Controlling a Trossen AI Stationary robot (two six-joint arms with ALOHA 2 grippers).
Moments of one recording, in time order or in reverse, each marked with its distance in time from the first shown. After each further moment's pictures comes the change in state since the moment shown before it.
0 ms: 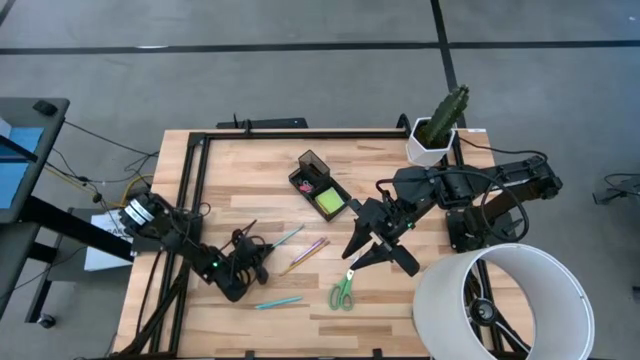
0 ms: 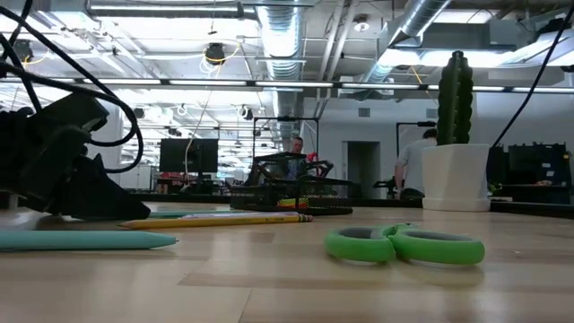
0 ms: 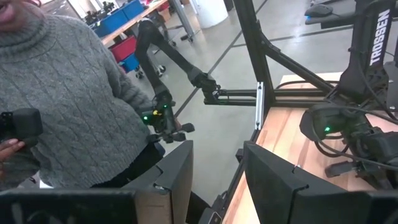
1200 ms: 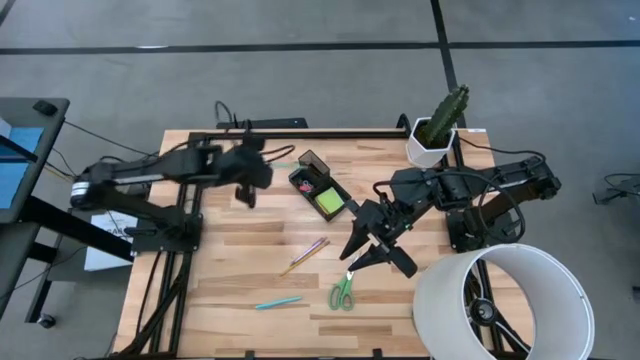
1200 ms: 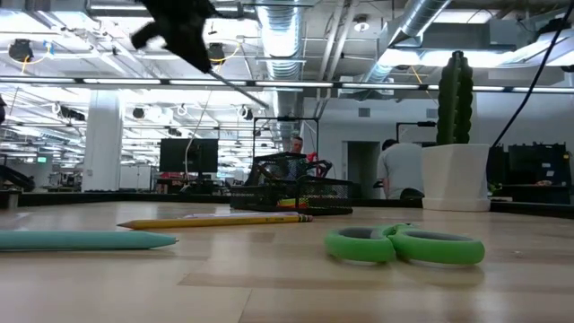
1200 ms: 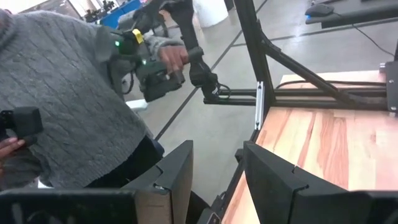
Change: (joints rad) left arm 0.881 -0.625 0.808 -1.175 0.566 1.952; right arm 0.002 0.012 -0.001 0.013 0.000 -0.005
